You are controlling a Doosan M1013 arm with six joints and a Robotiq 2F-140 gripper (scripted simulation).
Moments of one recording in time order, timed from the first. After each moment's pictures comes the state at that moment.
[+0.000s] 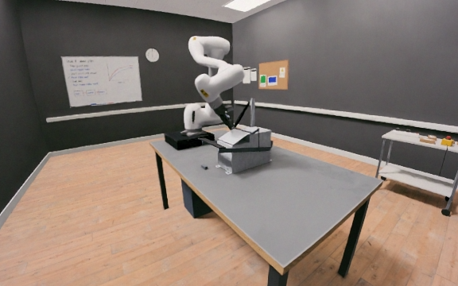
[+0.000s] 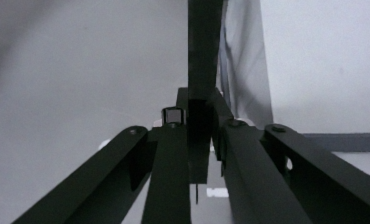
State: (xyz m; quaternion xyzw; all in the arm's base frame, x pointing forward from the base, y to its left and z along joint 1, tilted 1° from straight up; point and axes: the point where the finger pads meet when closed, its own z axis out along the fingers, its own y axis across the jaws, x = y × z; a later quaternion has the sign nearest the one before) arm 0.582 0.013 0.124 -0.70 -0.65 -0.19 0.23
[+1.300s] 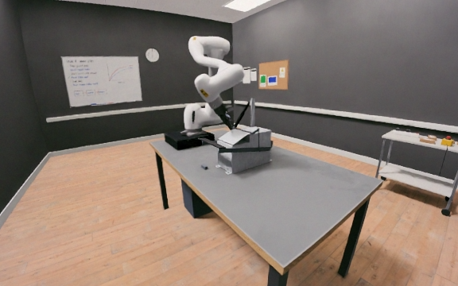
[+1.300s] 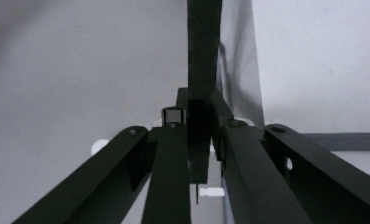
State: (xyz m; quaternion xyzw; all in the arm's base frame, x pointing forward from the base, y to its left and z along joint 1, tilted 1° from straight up) arm 0.587 0.012 0.124 -0.69 -0.65 -0.20 0.23
